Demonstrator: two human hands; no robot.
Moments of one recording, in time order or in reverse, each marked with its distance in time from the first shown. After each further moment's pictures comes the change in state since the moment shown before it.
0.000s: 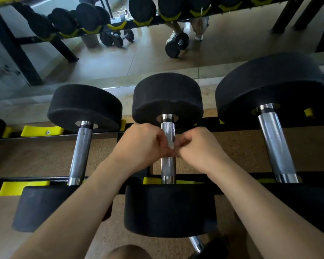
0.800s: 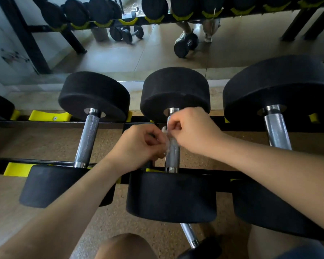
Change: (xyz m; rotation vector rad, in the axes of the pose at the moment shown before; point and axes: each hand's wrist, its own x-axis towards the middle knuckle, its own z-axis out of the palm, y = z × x) left_hand -0.030 -0.019 0.010 -0.525 -0.023 -0.181; right_hand 0.019 -0.022 -0.006 -0.453 0.020 -0.537
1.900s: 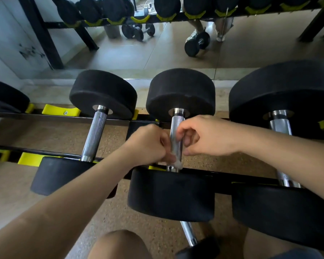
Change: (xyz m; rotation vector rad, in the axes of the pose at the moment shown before) left_hand 0.008 0.022 0.004 0.370 -0.128 -0.107; right_hand -0.007 0.006 -0.037 0.031 -0.505 -0.016
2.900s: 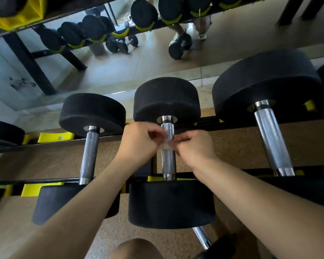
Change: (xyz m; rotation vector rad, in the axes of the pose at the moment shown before) left_hand 0.020 0.004 0.002 -0.080 0.436 0.290; right_hand 0.021 -0.003 0.065 0.906 0.692 0.552
